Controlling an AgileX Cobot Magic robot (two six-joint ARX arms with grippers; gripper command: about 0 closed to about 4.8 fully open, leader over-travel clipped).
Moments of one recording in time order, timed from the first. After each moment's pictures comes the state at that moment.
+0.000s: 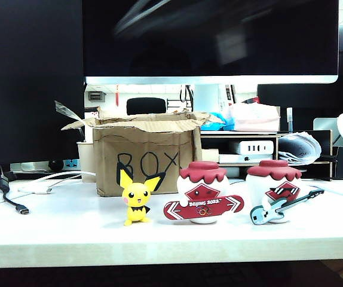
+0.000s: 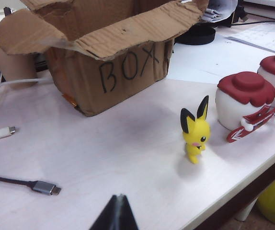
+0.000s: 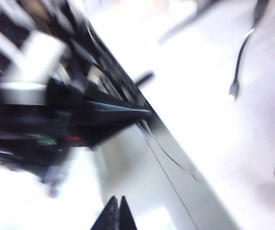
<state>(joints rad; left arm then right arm) -0.58 0.24 0.01 0.05 -0.04 0.05 0.79 1.20 0.78 0.01 -0.57 0.27</state>
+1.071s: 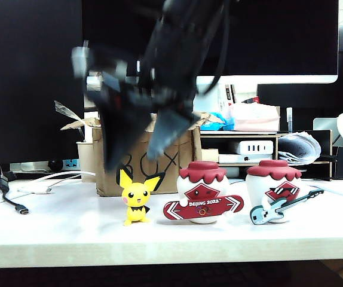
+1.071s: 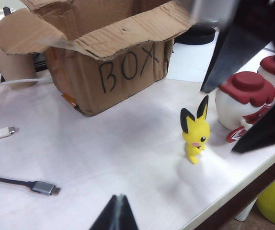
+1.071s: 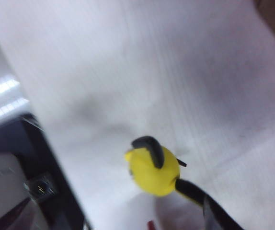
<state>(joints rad) -0.58 0.24 0.01 0.05 -0.04 0.05 0.88 1.74 1.27 -0.56 -0.04 -0.25</state>
